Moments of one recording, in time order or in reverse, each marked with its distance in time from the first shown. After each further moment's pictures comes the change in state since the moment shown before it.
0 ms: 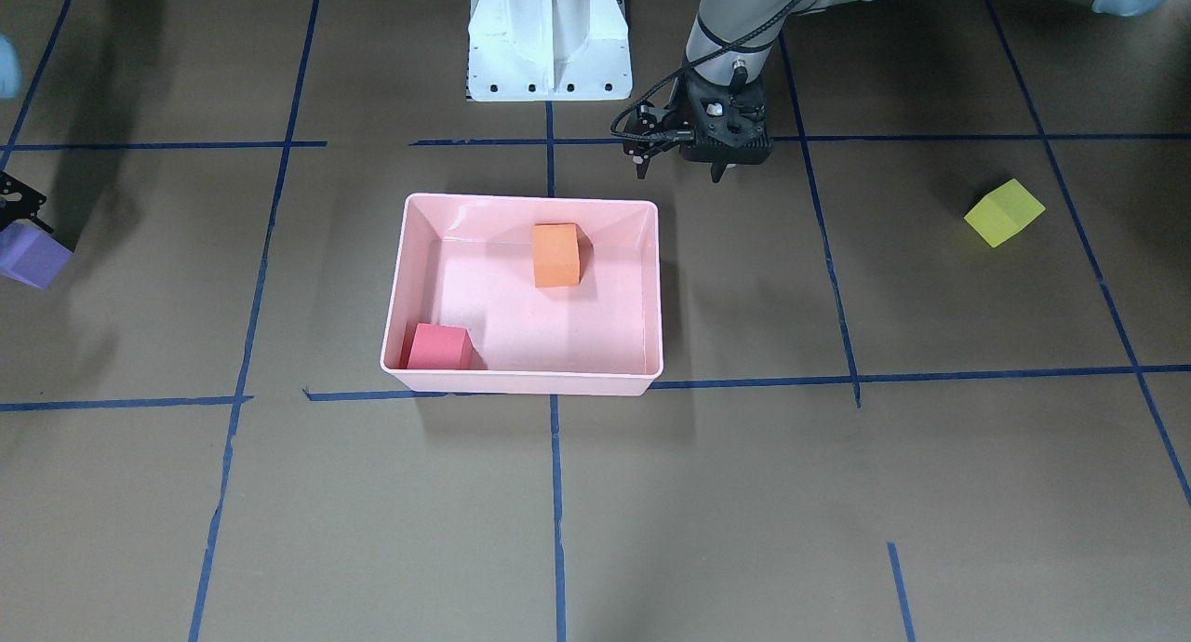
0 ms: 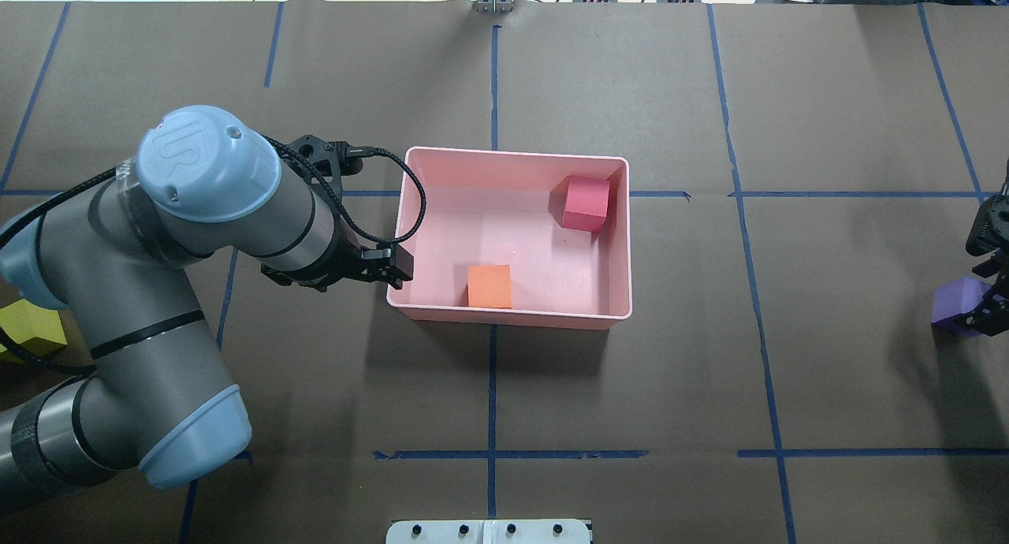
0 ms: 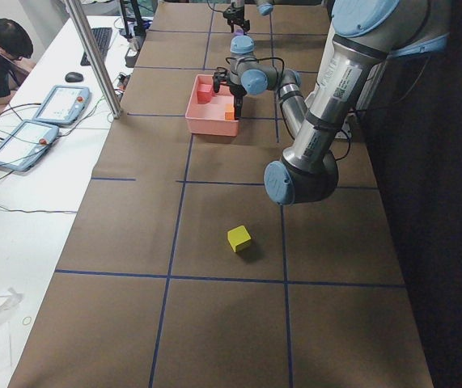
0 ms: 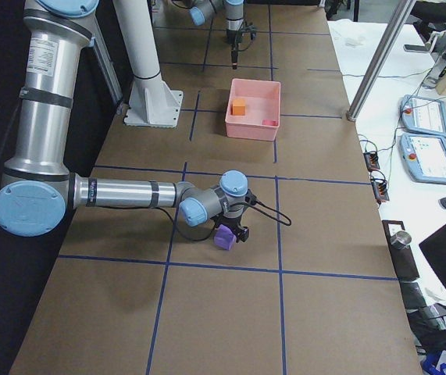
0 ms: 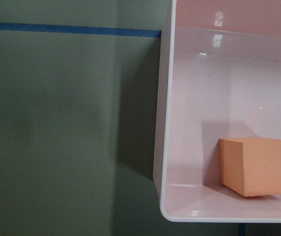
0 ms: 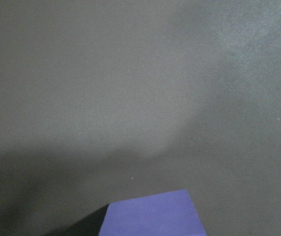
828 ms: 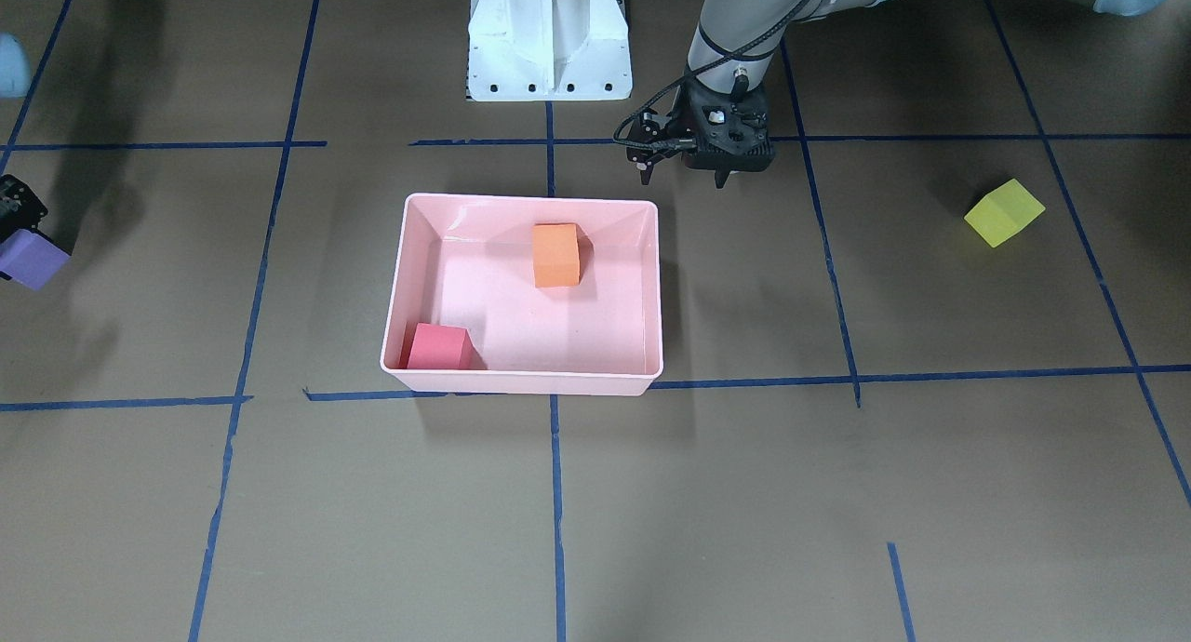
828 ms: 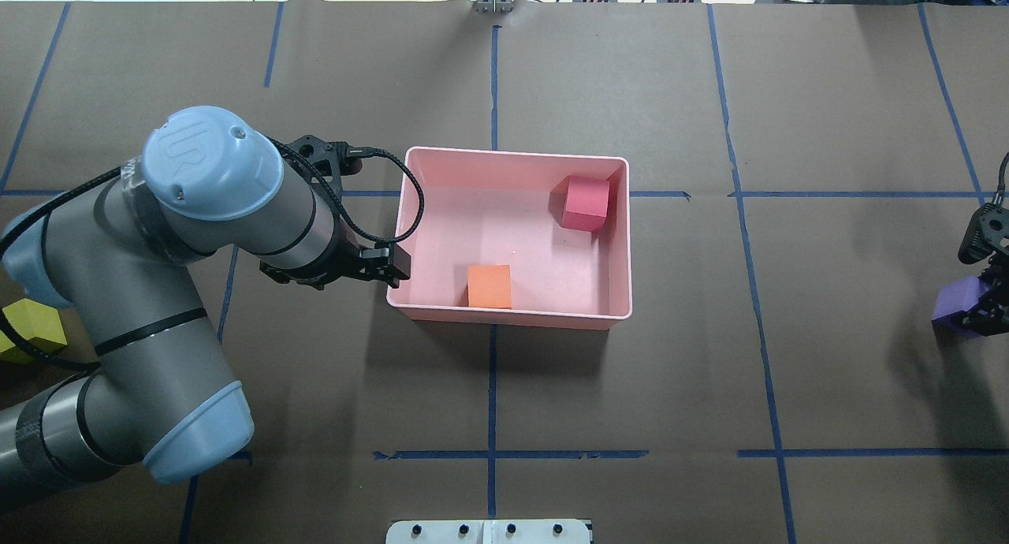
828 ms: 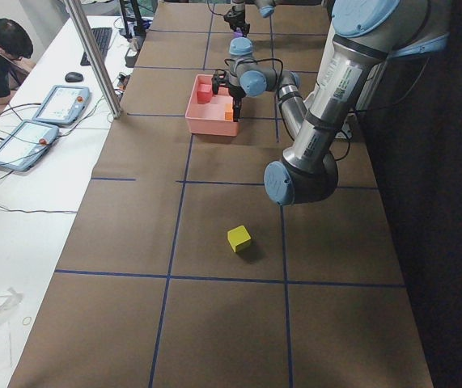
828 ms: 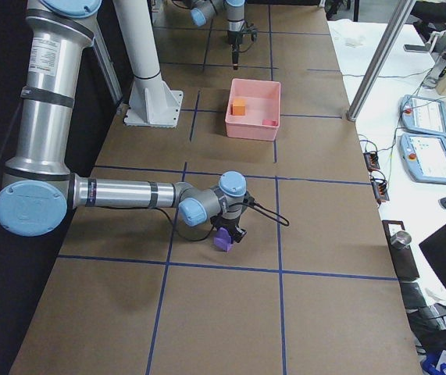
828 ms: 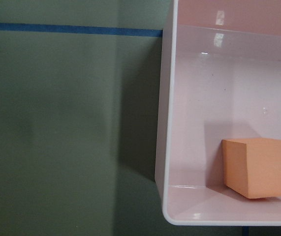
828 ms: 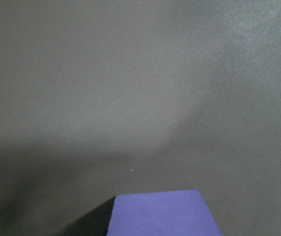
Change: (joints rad) left arm -0.017 0.001 0.015 0.010 0.001 0.047; right arm -0.017 -0.004 0.000 -0.014 -0.002 0.047
